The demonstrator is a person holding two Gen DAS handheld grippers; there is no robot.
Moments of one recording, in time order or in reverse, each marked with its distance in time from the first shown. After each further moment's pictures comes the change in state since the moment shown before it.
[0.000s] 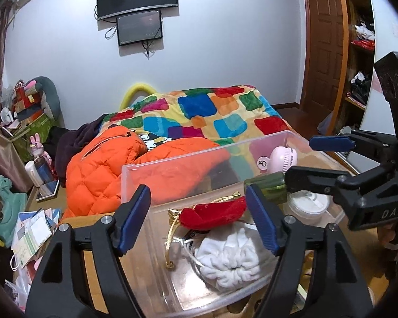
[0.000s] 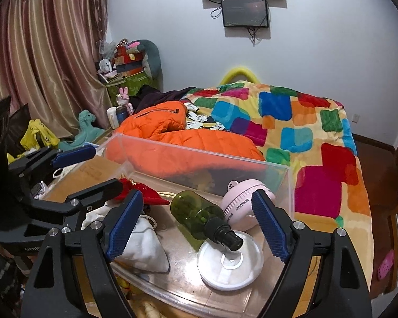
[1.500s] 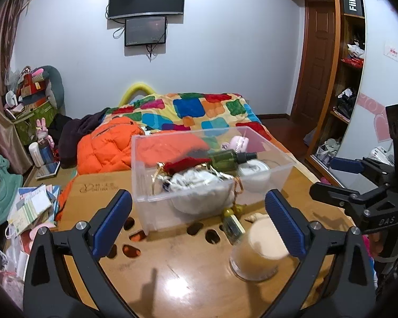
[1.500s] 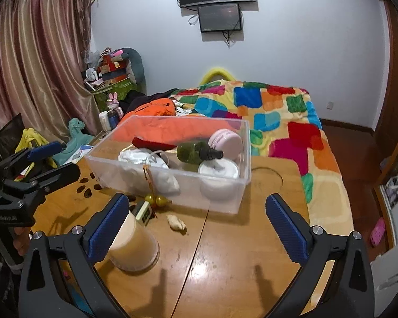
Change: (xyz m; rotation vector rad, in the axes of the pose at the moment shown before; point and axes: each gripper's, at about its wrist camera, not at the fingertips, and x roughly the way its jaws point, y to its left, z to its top) left arm -0.111 -0.027 -0.041 -0.086 -0.024 -0.042; right arm -0.113 0.022 -0.073 0.088 -0.017 -0.097
